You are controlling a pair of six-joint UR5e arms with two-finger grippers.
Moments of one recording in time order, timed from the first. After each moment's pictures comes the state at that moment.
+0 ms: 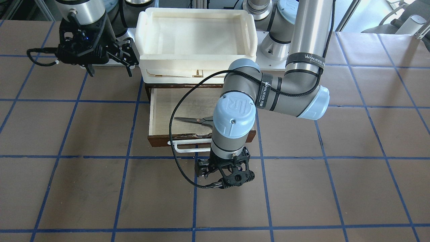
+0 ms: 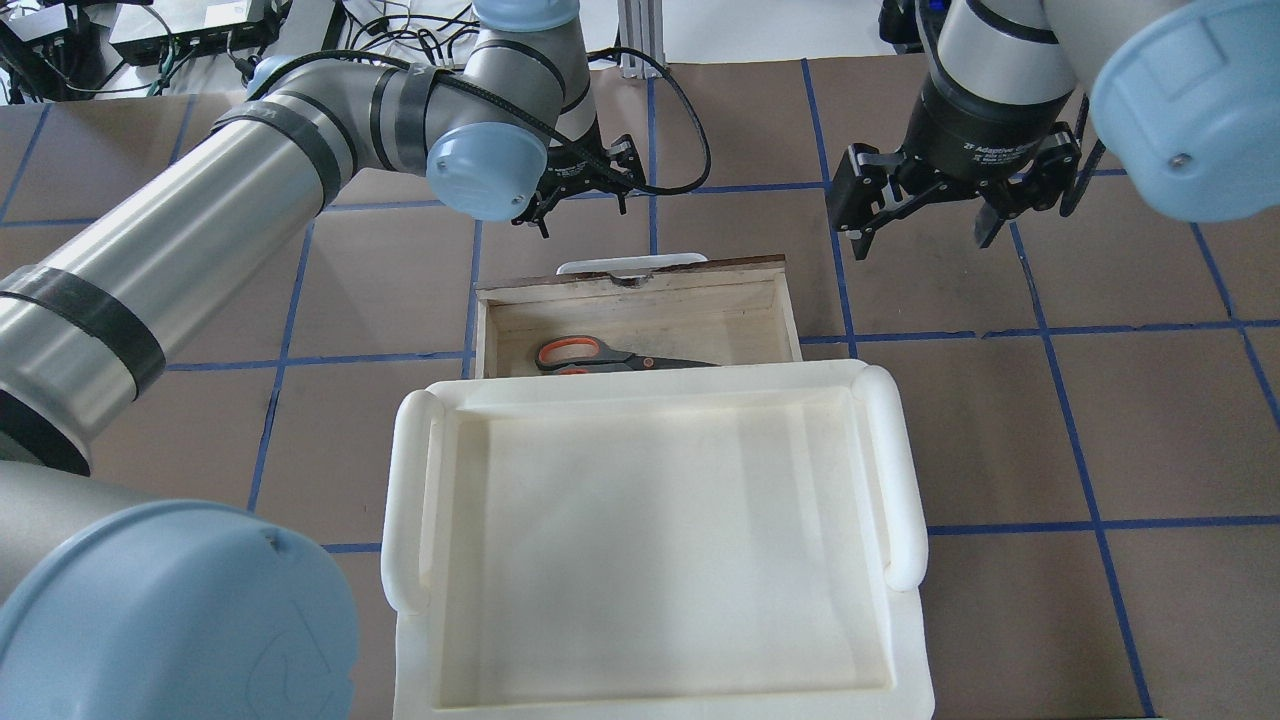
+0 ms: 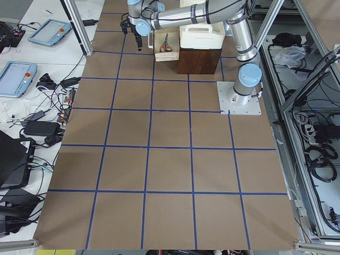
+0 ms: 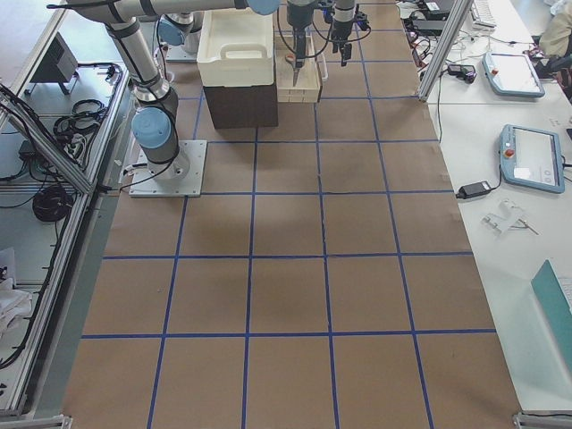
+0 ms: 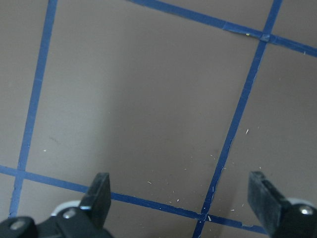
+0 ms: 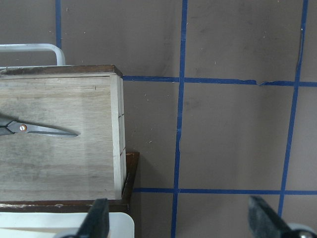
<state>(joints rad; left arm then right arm) -1.83 -2.13 -1.38 -1.16 1.58 -0.55 1.65 -1.60 1.56 -1.53 -1.59 0.03</state>
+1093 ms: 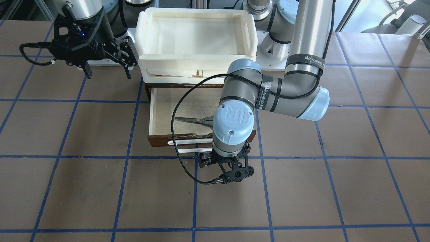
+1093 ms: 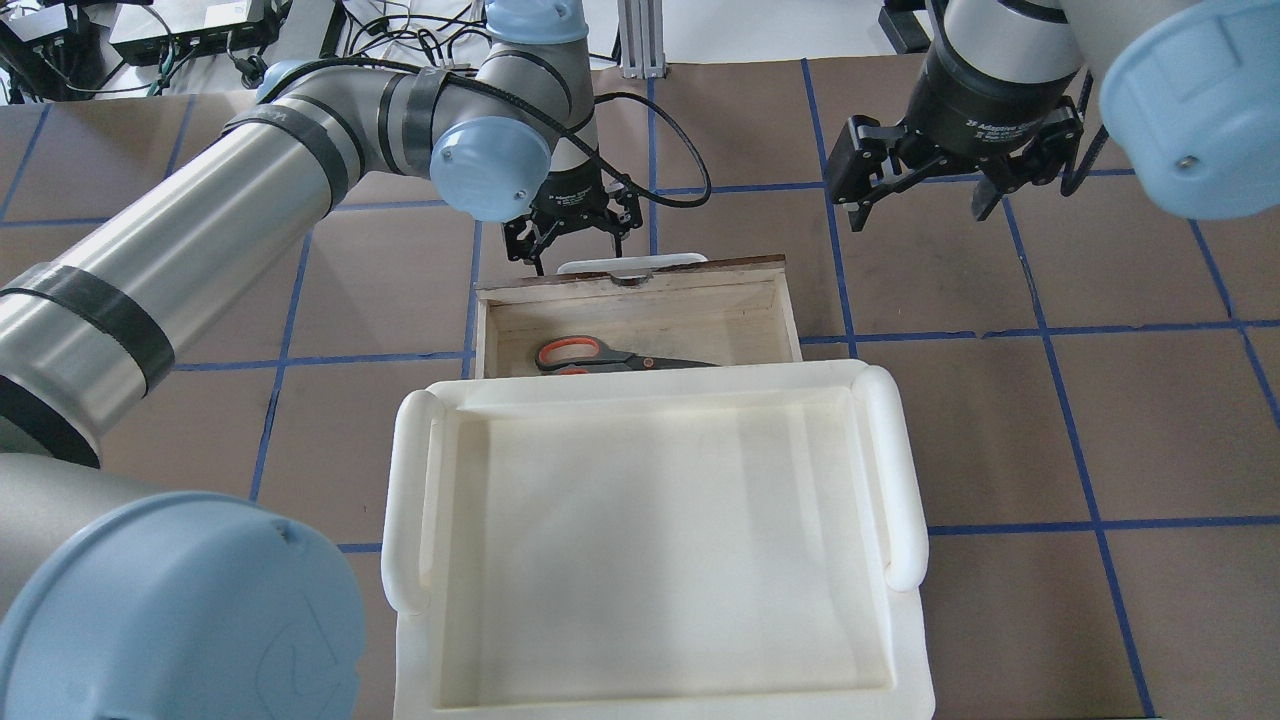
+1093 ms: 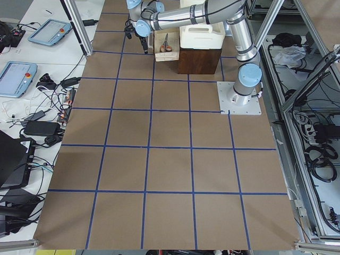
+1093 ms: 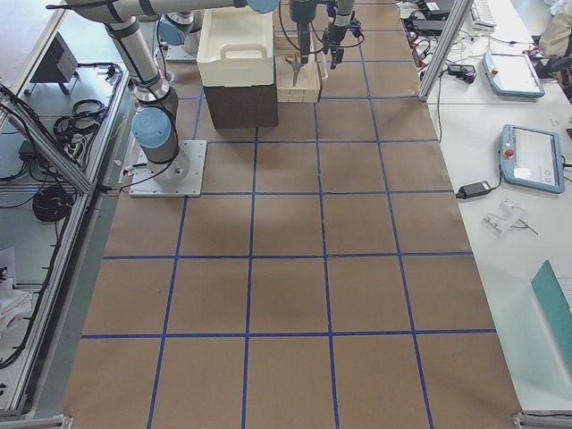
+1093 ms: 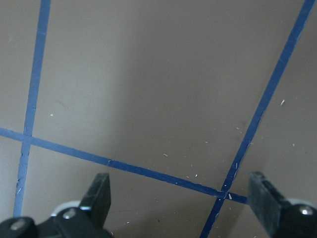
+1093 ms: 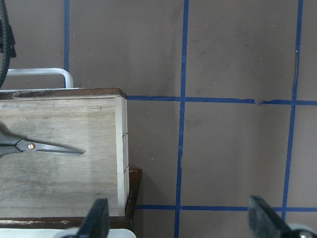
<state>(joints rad) -1.82 -2.12 -1.38 -1.33 1.57 -0.55 1.65 -1.61 1.56 -1.58 -1.59 0.04</state>
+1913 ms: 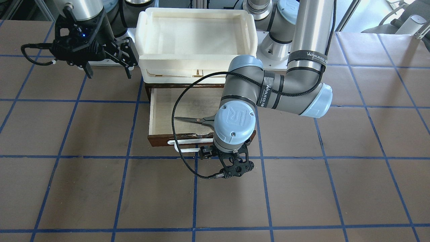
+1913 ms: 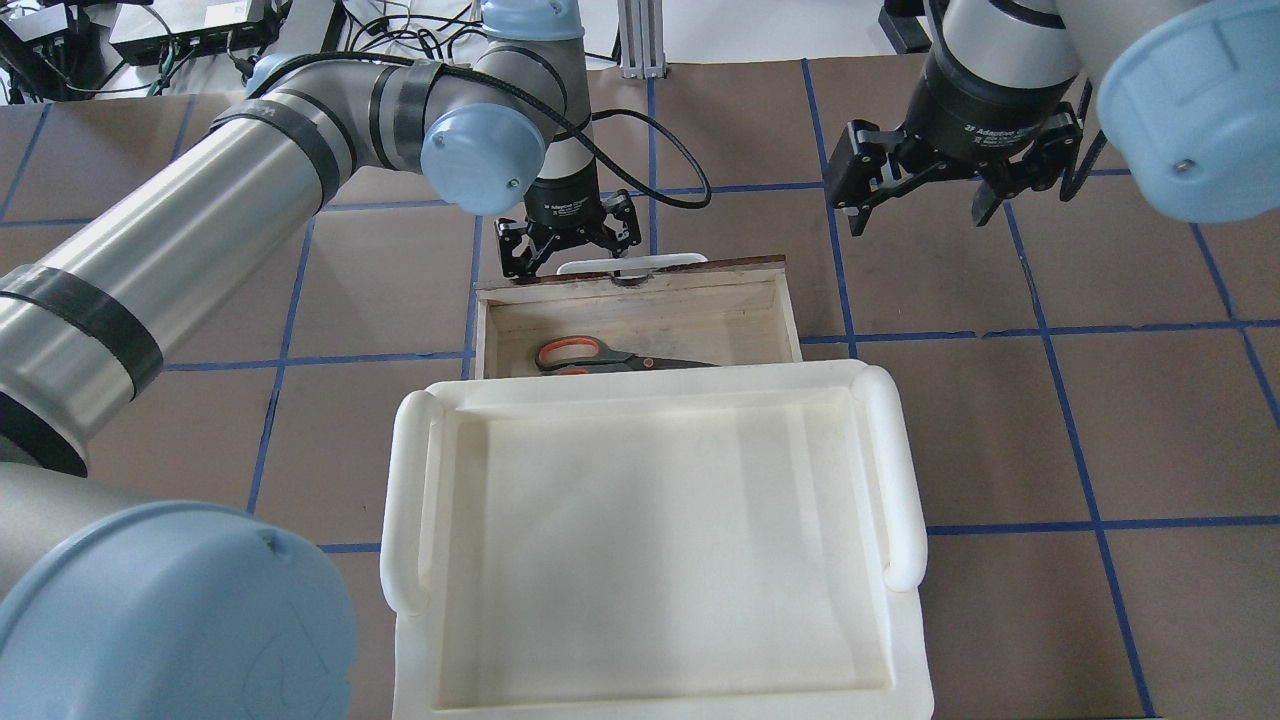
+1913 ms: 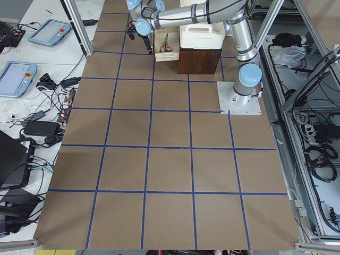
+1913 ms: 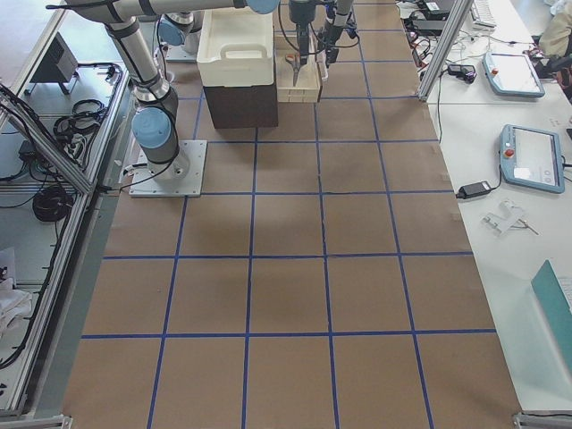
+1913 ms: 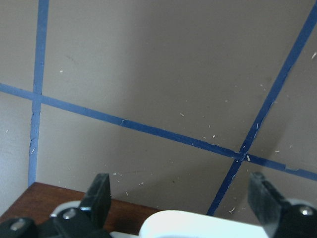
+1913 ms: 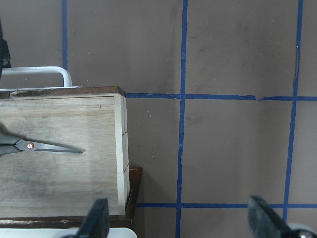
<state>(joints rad) -1.82 -2.11 -1.38 -1.44 1.54 -0.54 1.65 -1.61 1.56 -1.58 -1.58 0.06</state>
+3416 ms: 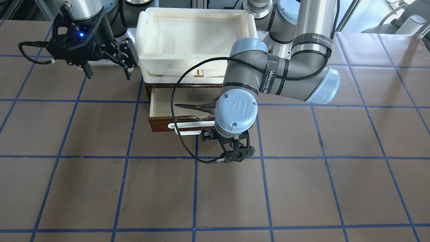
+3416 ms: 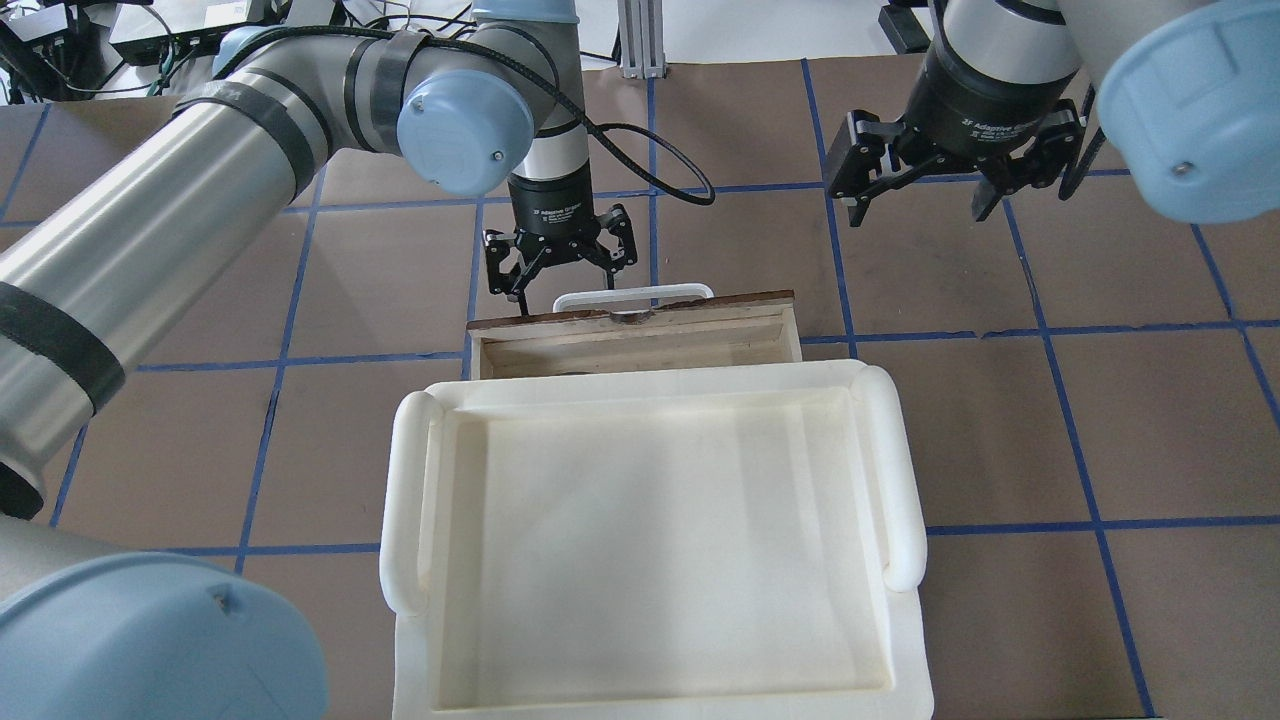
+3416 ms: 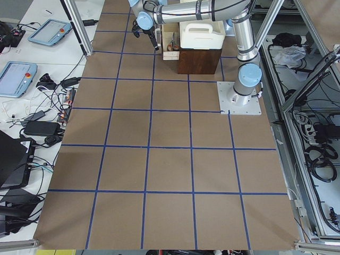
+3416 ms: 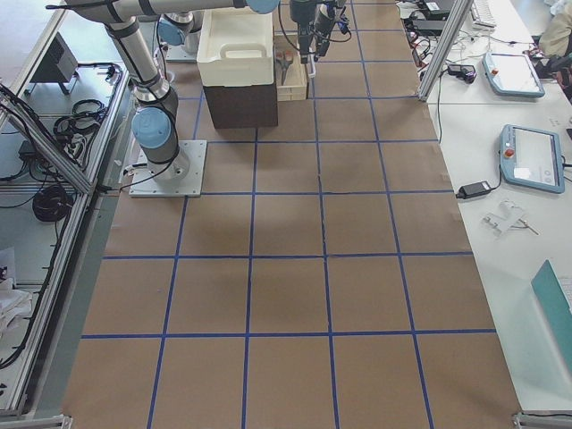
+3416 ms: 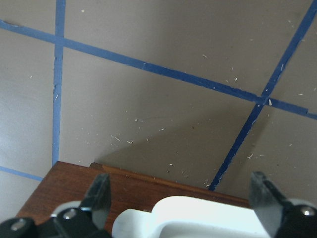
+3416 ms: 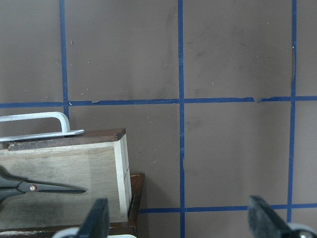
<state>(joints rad) -1.82 -2.06 -1.37 -1.62 1.52 -0.53 1.65 -1.61 1.56 -1.60 -1.59 0.09</state>
